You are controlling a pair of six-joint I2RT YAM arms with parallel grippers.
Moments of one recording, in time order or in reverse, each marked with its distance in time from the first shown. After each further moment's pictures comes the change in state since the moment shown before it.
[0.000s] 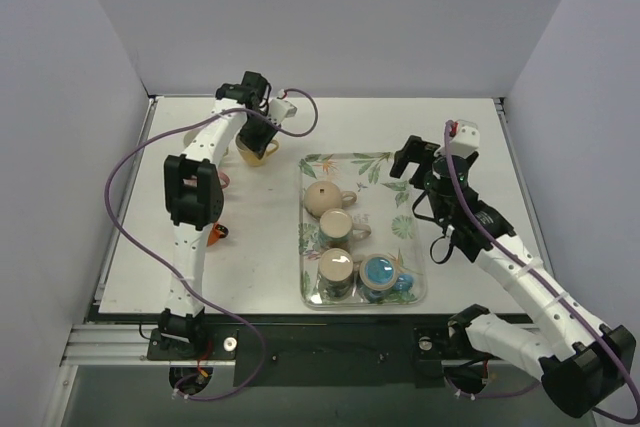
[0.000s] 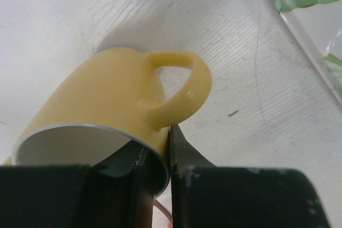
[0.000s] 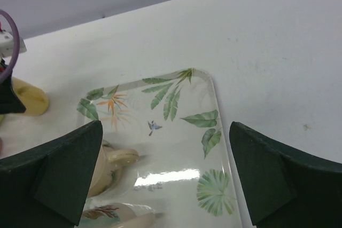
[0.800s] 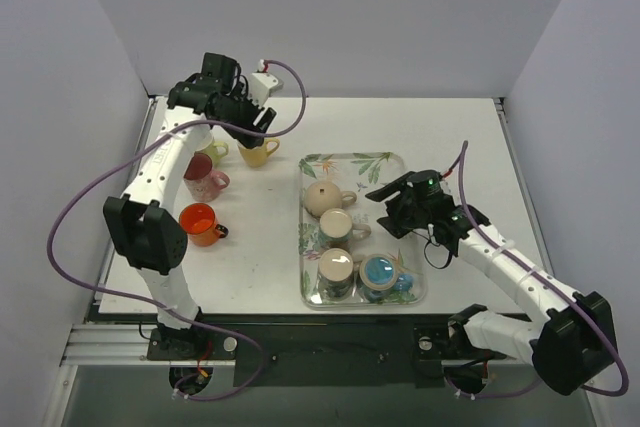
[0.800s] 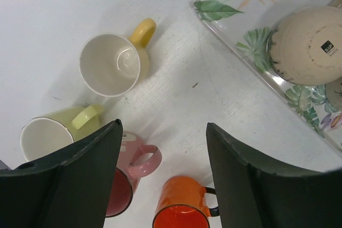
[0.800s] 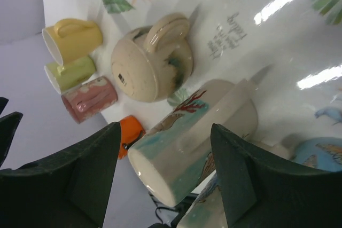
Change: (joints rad) left arm 0.010 -0.496 -0.281 0.103 0.138 0.009; right arm -0.032 0.089 -0.110 -0.243 -0.419 1.004
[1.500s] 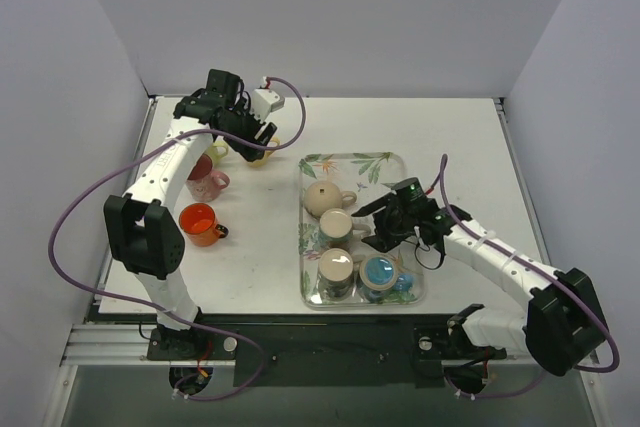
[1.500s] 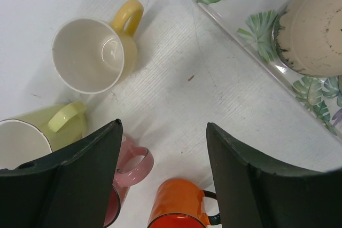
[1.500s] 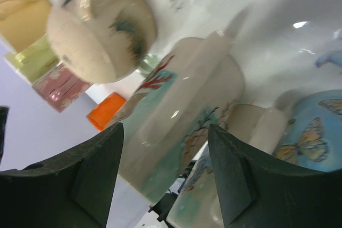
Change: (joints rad) left arm 0.000 -0.084 -0.245 0.133 0.004 0.017; right arm 0.079 0.120 -0.003 -0.017 -0.163 0.187
